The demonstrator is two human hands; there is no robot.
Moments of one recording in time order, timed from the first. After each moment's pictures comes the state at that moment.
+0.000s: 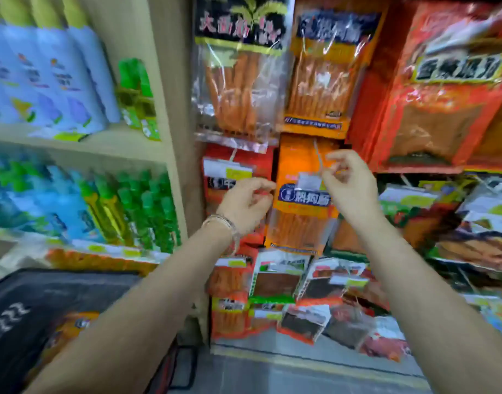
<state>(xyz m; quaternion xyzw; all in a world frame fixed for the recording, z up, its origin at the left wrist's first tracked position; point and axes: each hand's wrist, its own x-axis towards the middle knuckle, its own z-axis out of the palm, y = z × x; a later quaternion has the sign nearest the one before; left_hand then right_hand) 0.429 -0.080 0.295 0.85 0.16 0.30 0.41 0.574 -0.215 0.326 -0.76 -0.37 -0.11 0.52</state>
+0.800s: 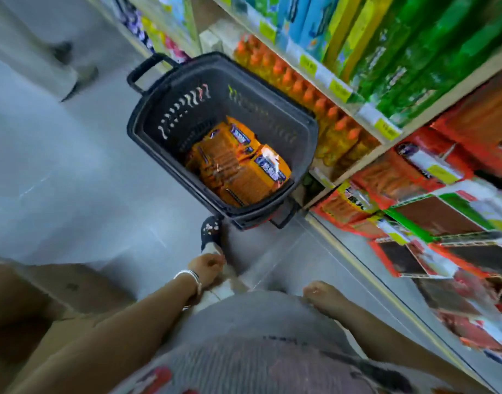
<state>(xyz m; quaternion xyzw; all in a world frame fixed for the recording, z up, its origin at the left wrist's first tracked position) -0.001 -0.159 -0.015 0.49 0.70 -0.06 0.52 0.276 -0.244 -0.013 -0.73 -0.33 0.60 -0.02</state>
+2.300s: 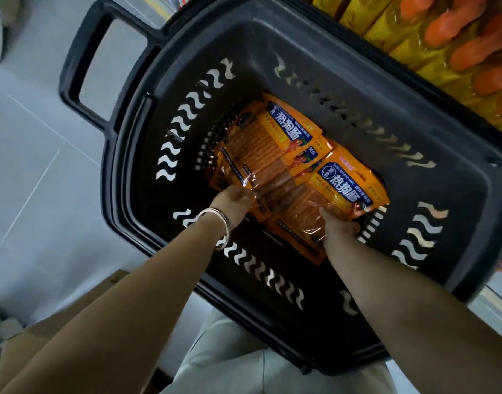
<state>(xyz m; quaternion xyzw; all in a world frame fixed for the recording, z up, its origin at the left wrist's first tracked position) -0.035 0.203 -0.170 0.39 0.68 -0.11 0.61 0.167 0.097 -0.253 -0.85 0.24 0.45 0.15</state>
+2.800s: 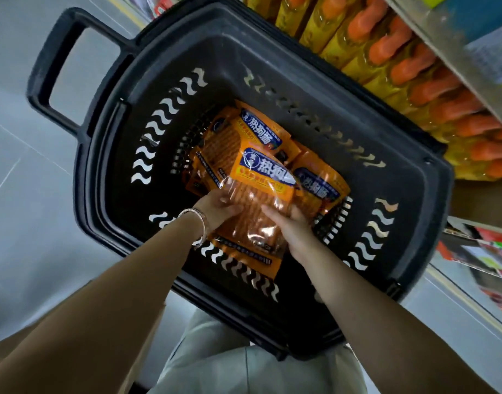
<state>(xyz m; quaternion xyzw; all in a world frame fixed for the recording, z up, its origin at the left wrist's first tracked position) -0.029 0.198 -0.166 0.42 0.63 -0.13 0.64 0.134 0.105 -0.170 -0.71 -0.01 0.66 0.26</state>
